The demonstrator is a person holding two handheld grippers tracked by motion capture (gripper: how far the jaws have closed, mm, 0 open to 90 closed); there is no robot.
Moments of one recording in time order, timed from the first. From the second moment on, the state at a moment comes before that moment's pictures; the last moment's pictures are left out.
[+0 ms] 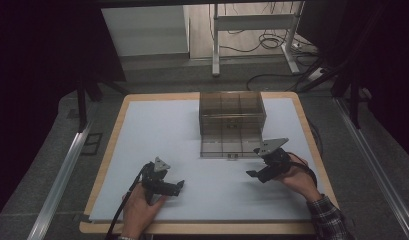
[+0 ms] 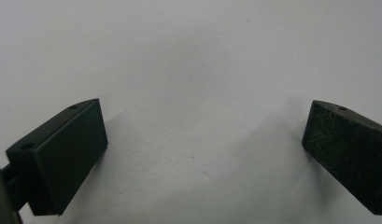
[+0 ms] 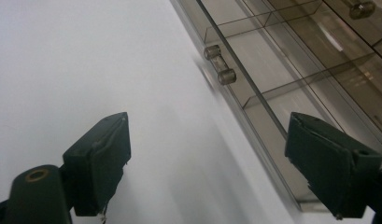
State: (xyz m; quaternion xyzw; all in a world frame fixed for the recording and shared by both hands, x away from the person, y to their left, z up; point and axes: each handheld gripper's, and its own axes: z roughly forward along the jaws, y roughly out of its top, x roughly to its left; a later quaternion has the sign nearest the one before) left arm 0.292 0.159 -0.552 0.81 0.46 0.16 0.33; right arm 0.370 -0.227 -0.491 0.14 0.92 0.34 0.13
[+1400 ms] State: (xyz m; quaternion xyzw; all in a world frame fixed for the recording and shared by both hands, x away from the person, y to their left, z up) left arm 0.292 0.159 -0.552 0.81 0.46 0.16 0.33; right arm 0.327 -0.262 -0.516 0.18 0.91 0.34 0.13
